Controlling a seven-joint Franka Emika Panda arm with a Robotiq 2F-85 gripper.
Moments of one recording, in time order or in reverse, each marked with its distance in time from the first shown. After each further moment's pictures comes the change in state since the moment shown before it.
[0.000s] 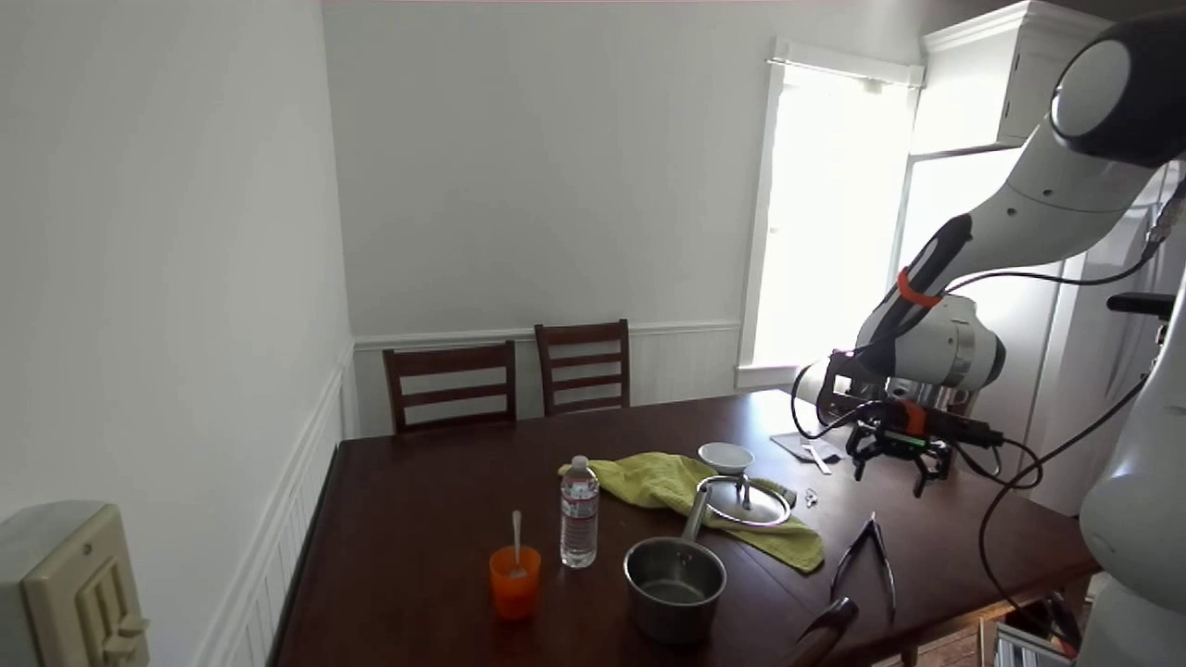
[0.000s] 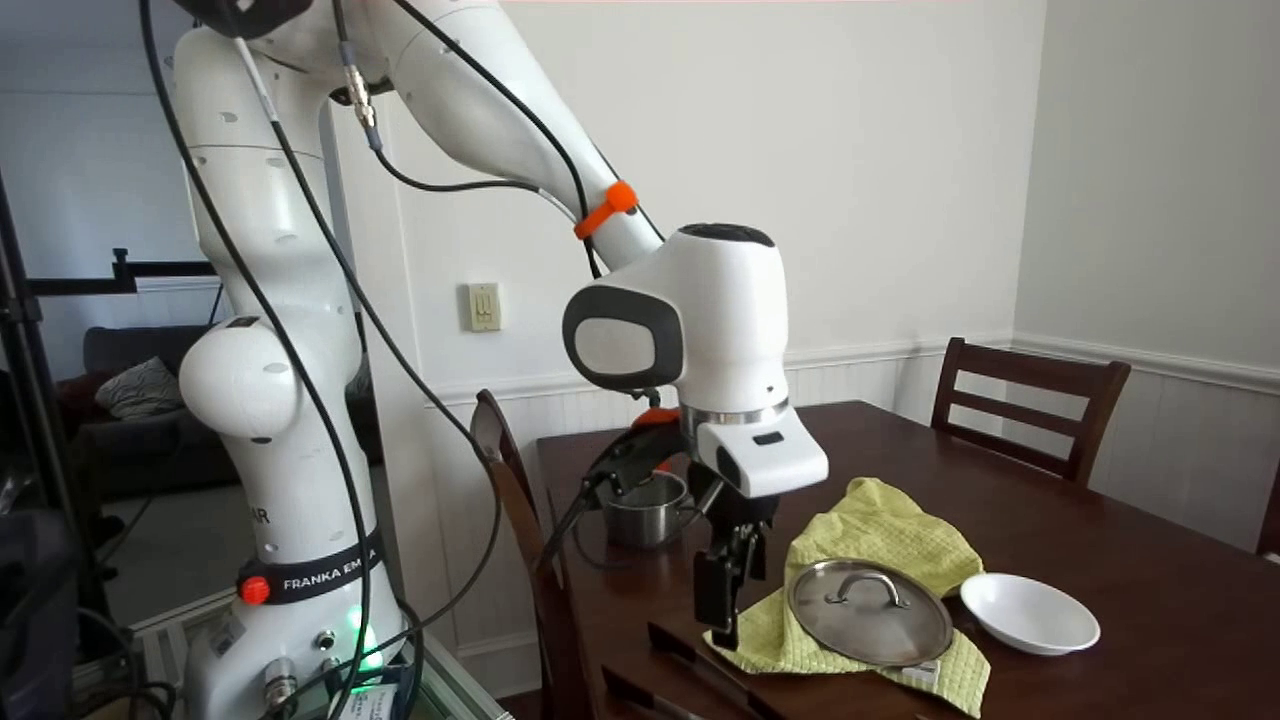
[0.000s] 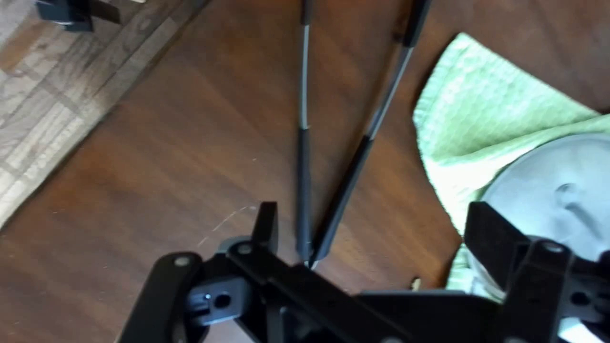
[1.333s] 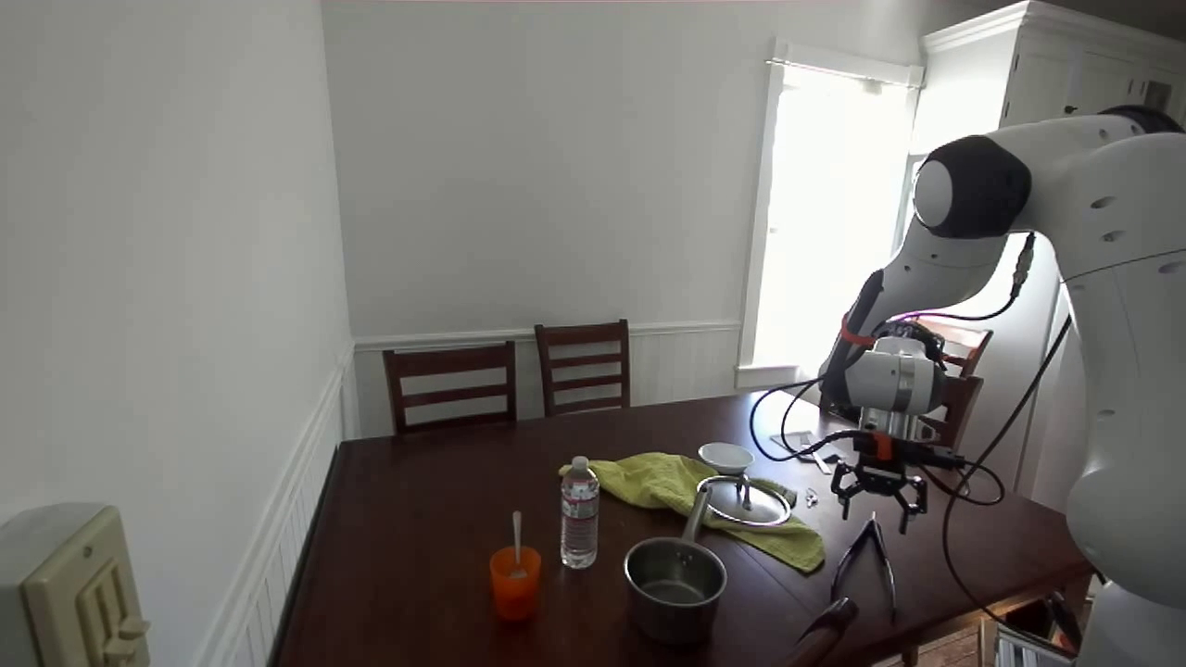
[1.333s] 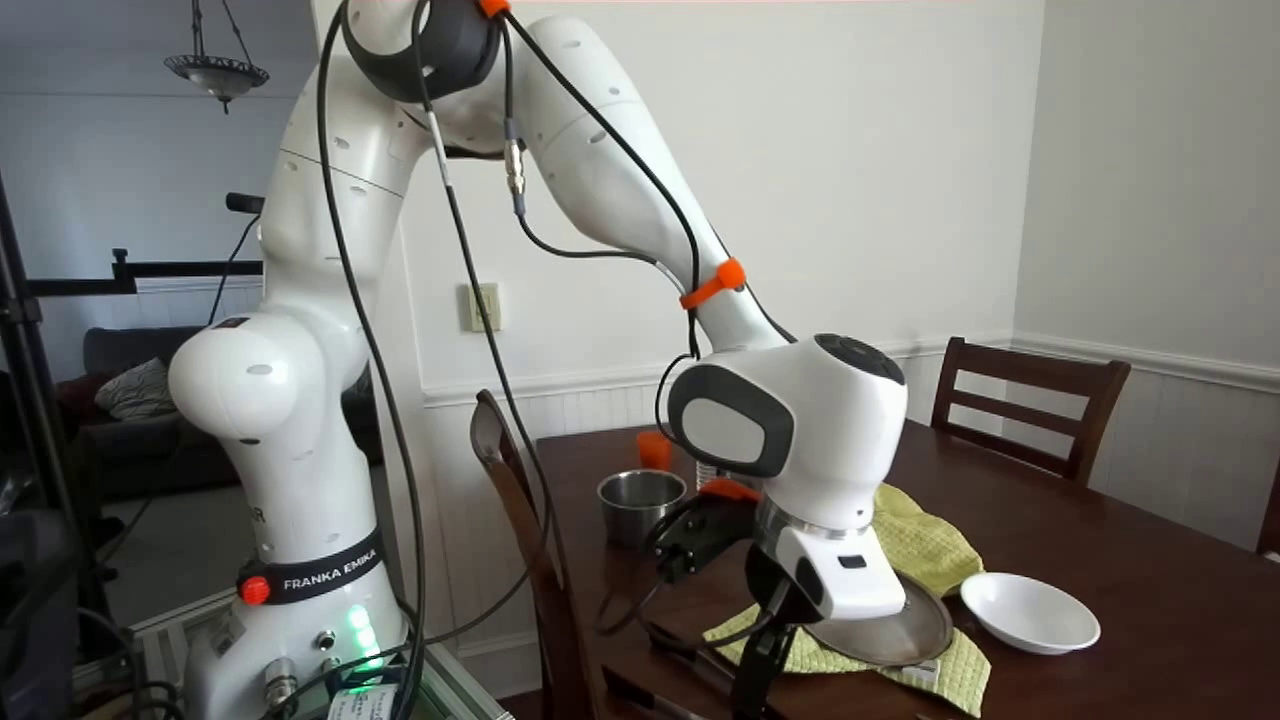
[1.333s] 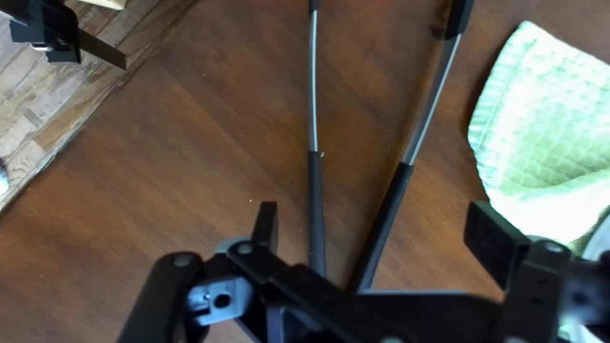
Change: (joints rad) arm -0.091 0.399 0.115 0.291 0.179 -0.195 -0.071
